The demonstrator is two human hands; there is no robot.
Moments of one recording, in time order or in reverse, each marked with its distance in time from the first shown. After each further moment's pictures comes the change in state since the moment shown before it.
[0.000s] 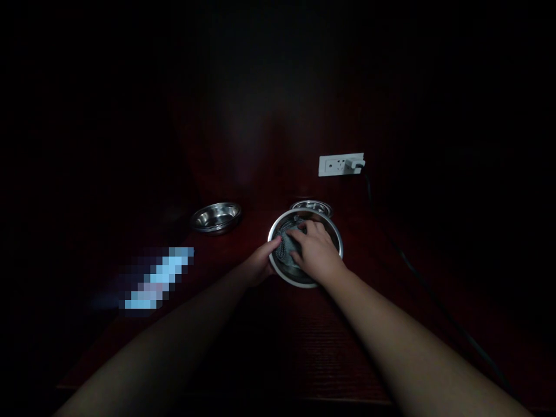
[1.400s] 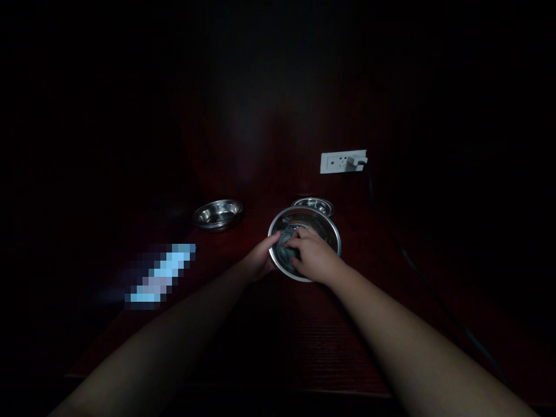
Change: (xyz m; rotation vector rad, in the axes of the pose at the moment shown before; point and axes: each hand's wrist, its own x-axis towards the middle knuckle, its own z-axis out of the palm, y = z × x) left_hand 0.002 0.002 -0.001 -0.006 -0.028 -0.003; right_hand -0.002 -0.002 -0.001 0.179 -0.169 -0.152
